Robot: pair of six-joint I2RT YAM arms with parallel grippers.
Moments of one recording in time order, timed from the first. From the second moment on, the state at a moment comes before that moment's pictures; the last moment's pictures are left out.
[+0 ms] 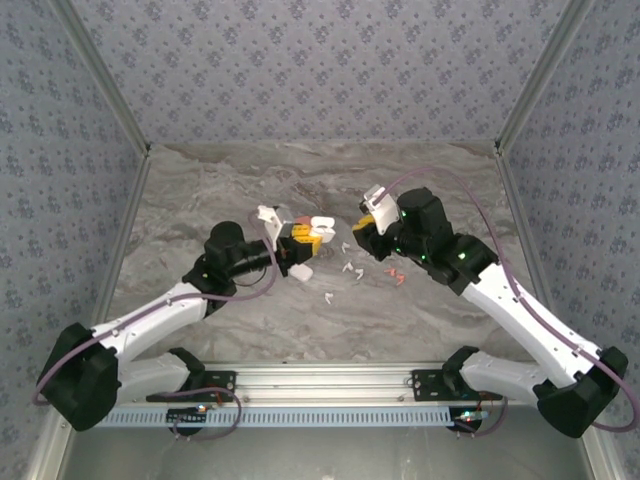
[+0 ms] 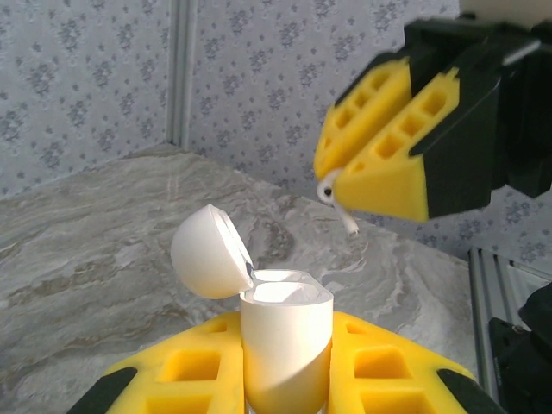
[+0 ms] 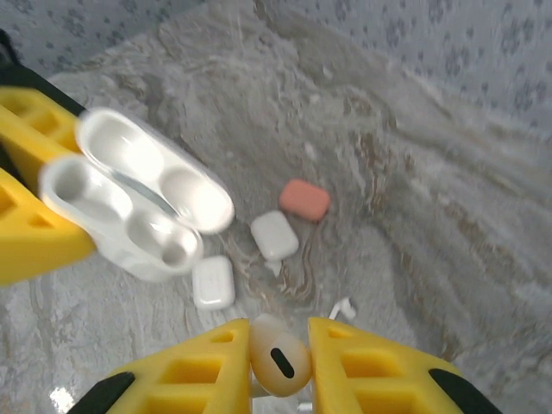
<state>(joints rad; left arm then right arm) -0.67 1.14 0.61 0.49 0.53 -0.19 0.66 1.07 1.10 -0.55 -0.12 -0.10</state>
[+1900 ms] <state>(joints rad) -0.71 1.22 0.66 0.60 0.57 -0.26 0.64 1.10 1.11 -0.46 -0.29 -0.17</state>
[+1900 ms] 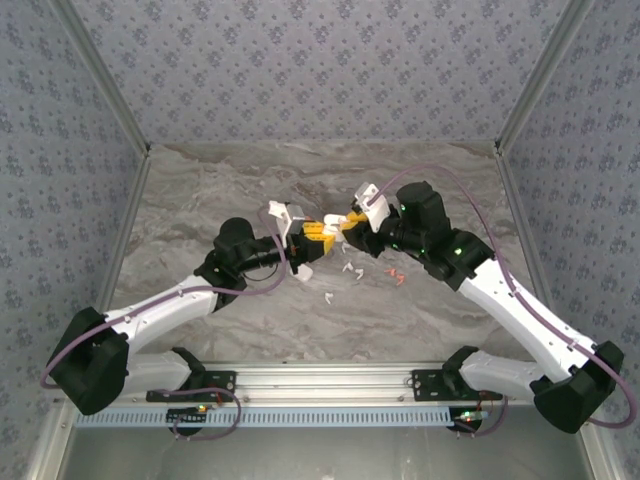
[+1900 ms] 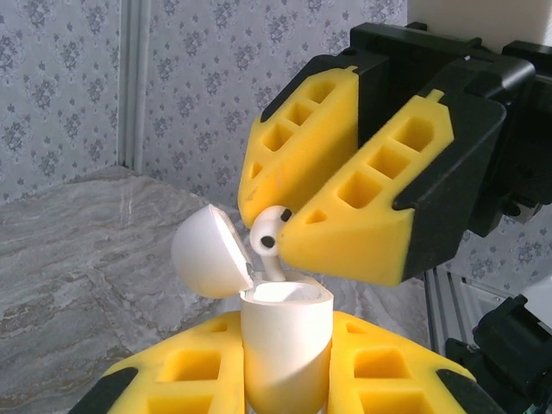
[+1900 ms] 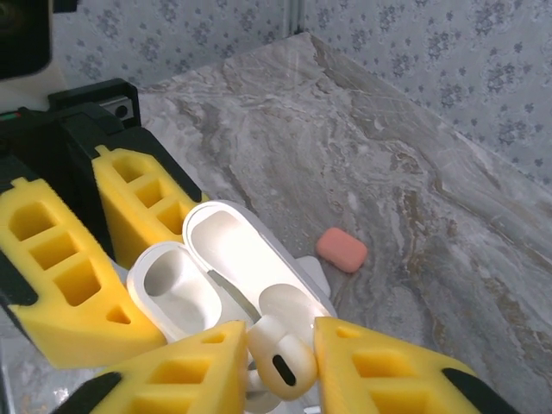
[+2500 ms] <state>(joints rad) -0.72 1.21 0.66 0.62 0.50 -0.24 0.47 1.06 1.12 -0.44 -0.47 0.07</state>
